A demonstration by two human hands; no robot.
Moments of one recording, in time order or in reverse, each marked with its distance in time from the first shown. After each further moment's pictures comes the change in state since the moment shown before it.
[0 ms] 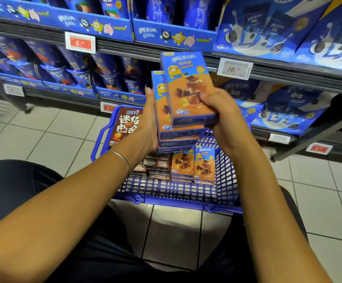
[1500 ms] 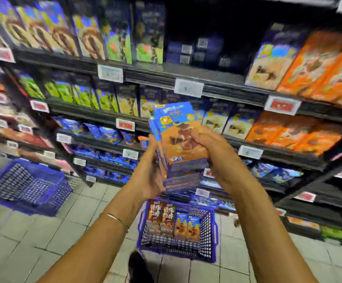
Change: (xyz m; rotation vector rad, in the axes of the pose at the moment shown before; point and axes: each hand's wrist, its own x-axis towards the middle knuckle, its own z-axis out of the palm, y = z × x) left_hand -0.408 0.439 0.273 -0.148 -0.331 0.037; right_hand -0.102 -0.640 0.197 -0.117 -0.215 0.023
